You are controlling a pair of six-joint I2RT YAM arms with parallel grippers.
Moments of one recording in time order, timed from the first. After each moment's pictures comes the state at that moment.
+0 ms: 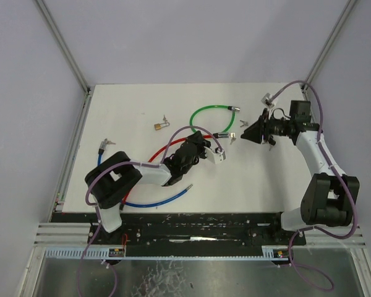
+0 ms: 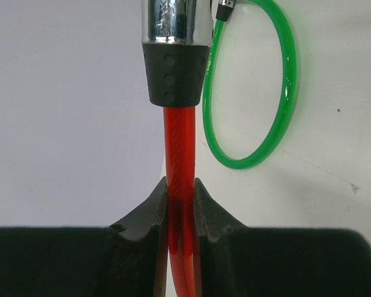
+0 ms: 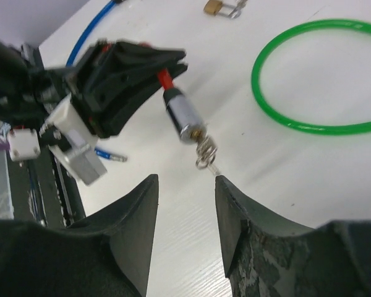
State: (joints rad) left arm -0.86 1.81 0.82 0.78 -0.31 1.12; right arm -0.09 1.45 1.15 -0.50 -1.14 -0.32
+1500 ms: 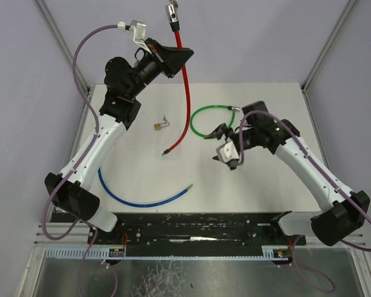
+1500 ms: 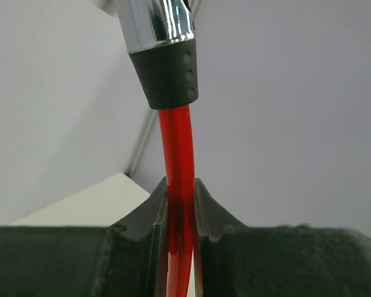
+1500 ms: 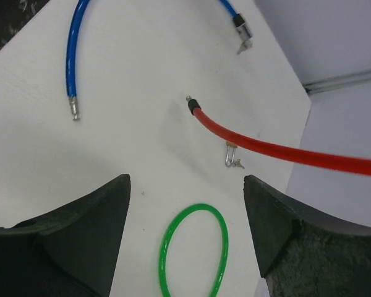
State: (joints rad) left arm -0.40 1.52 1.64 0.31 0.41 -0.60; right arm 0.44 1.31 1.31 -0.90 -1.01 -1.63
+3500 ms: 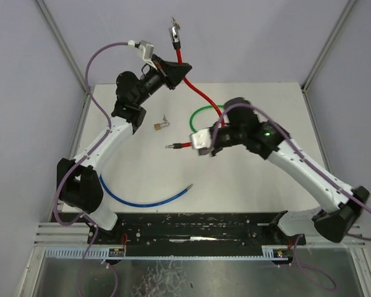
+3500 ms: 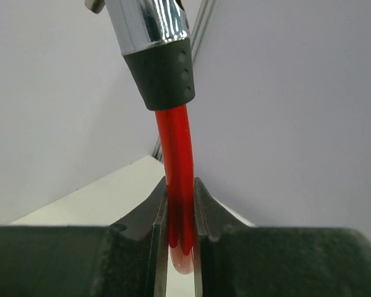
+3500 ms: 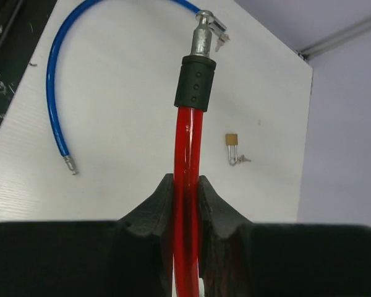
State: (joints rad) left arm -0.35 1.60 1.46 0.56 0.49 -0.58; right arm 0.84 1.39 1.45 -0.71 -0.54 -1.16
